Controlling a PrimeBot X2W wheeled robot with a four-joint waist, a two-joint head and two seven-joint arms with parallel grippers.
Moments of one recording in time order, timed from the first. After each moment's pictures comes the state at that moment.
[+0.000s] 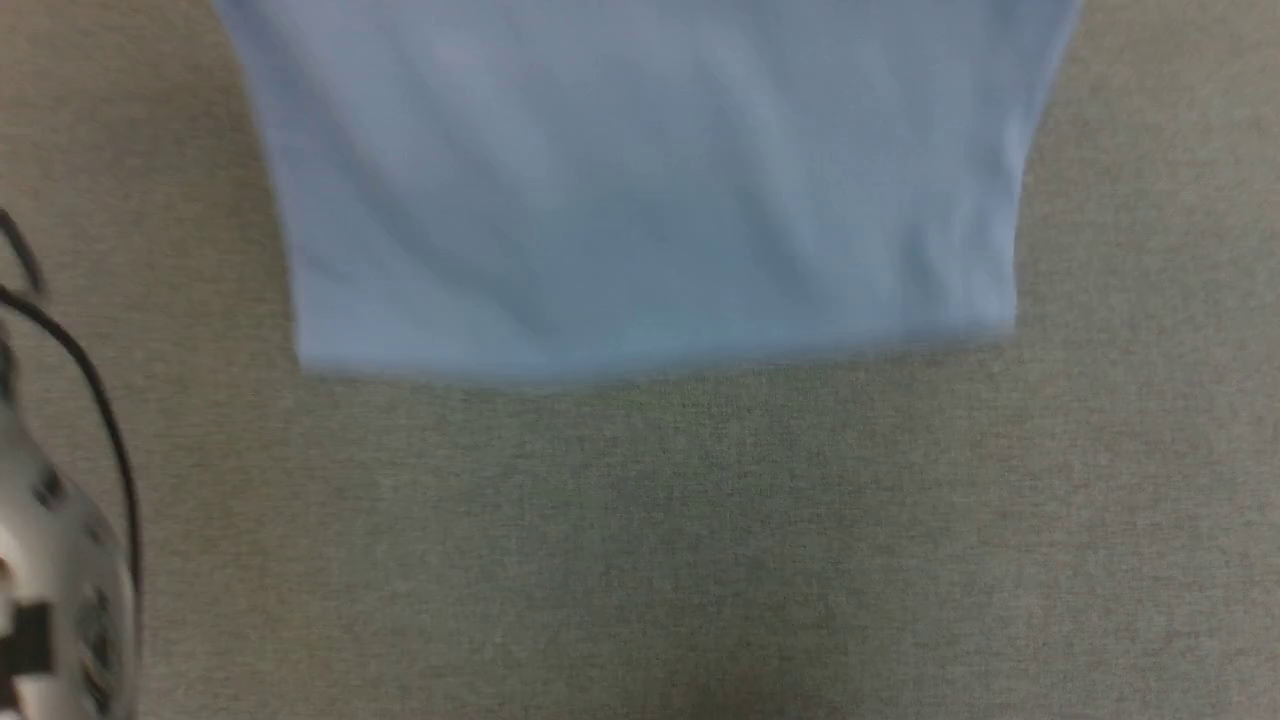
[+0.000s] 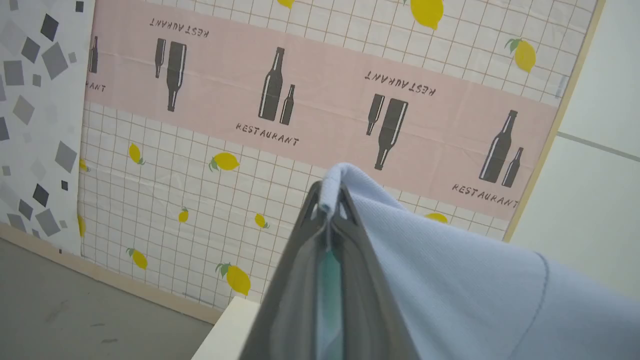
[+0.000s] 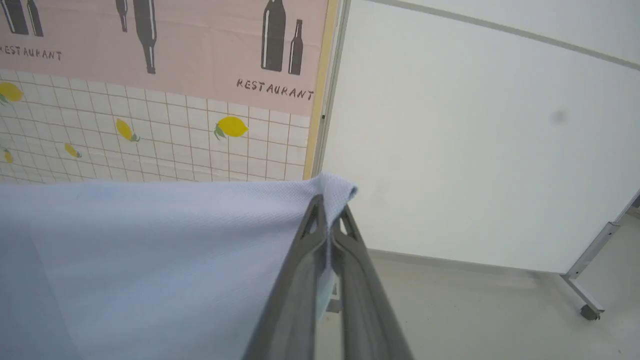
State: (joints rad) left arm -1.15 0.33 0.14 0.16 -0.46 0.07 0.13; right arm -1.32 -0.30 -0.12 0.33 0.08 0.13 0.44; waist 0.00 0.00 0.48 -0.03
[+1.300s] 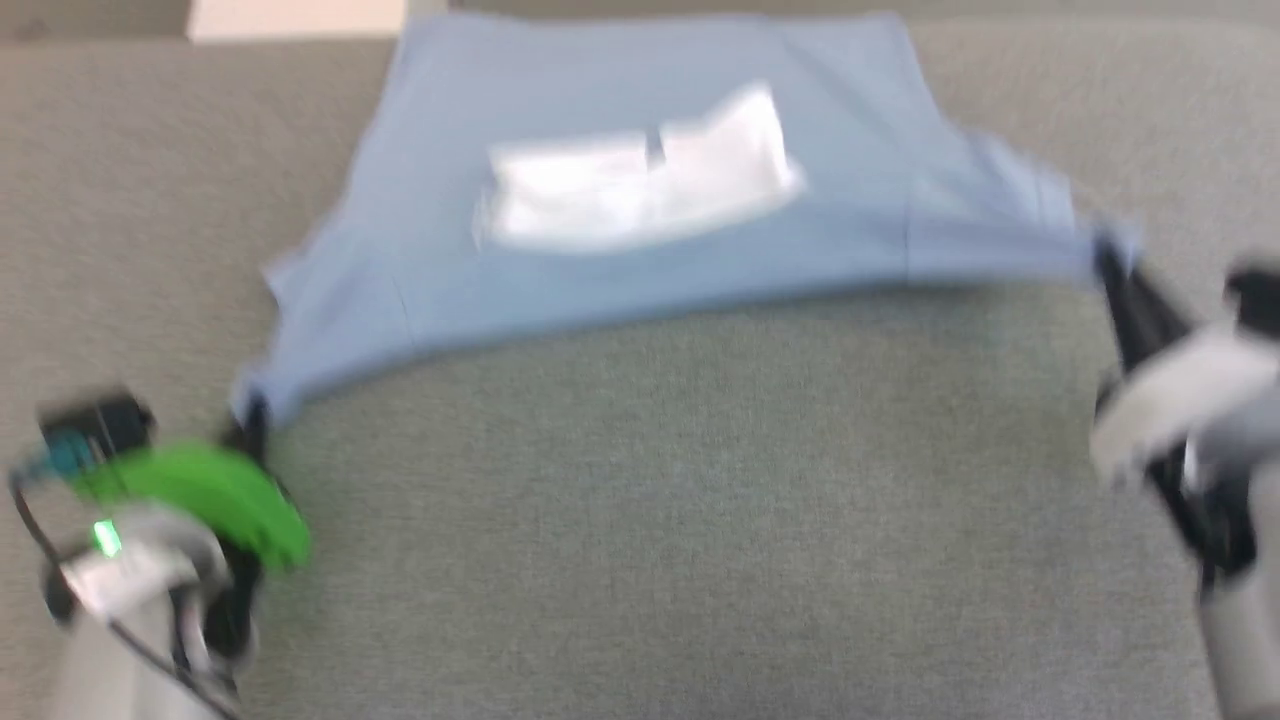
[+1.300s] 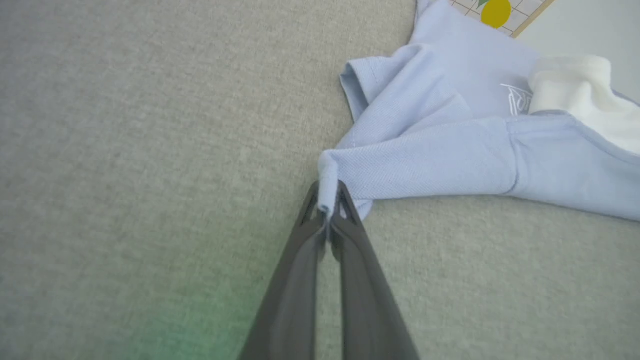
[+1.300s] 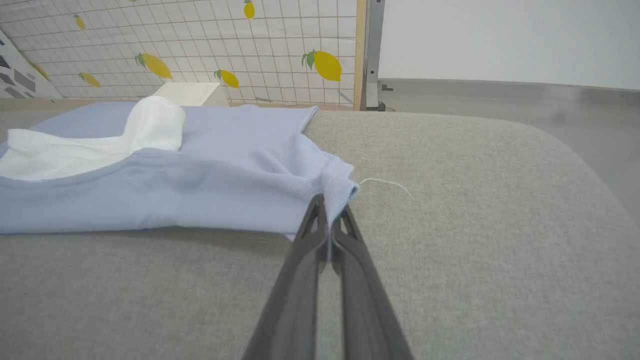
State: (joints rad) left arm -0.27 0.26 0.08 0.25 -0.55 0.00 0.22; right arm -0.39 -0.28 -0.02 0.24 0.31 0.13 0.12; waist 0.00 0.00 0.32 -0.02
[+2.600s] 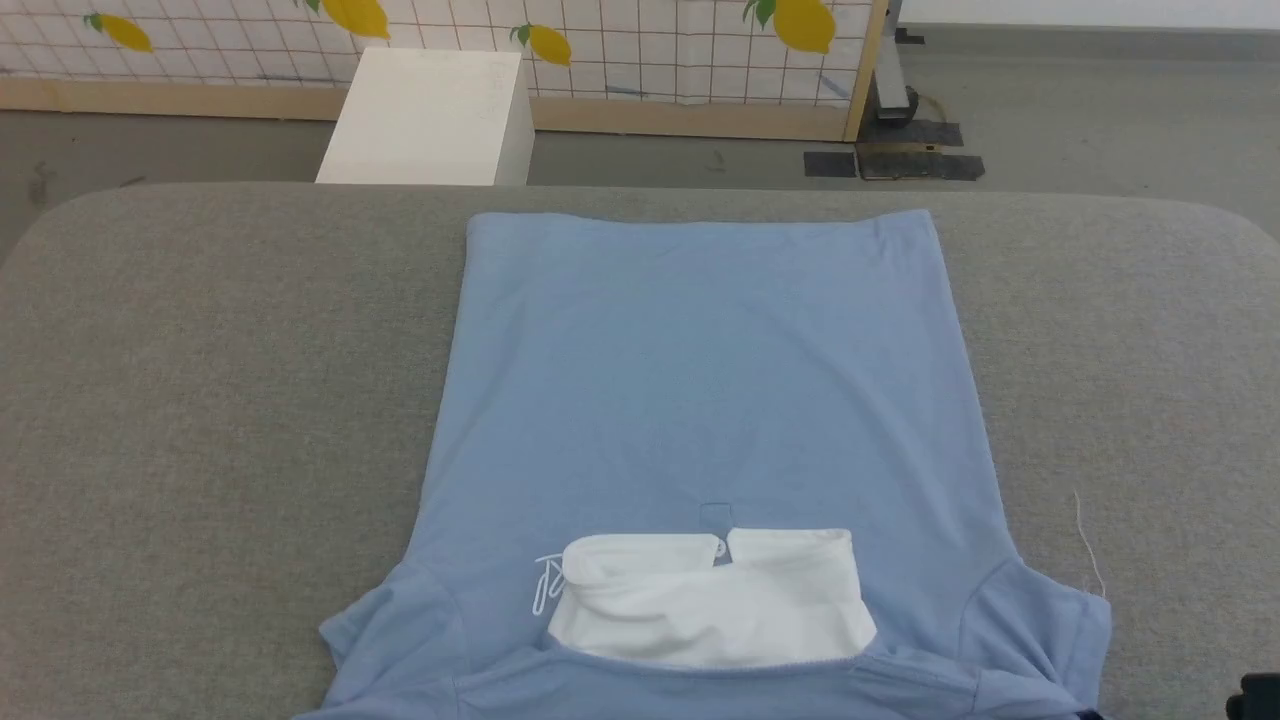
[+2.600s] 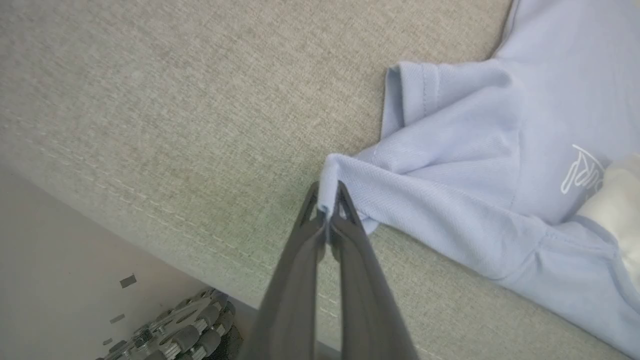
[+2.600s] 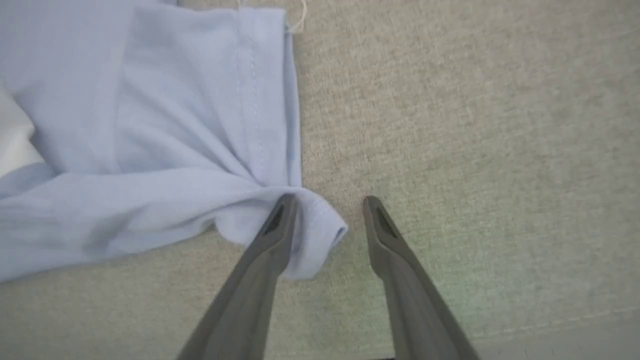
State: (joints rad) left arm 0.33 0.12 0.10 -0.06 -0.61 0.17 0.31; right arm 0.26 -0.05 -0.31 0.07 0.36 0.13 0.48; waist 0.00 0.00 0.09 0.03
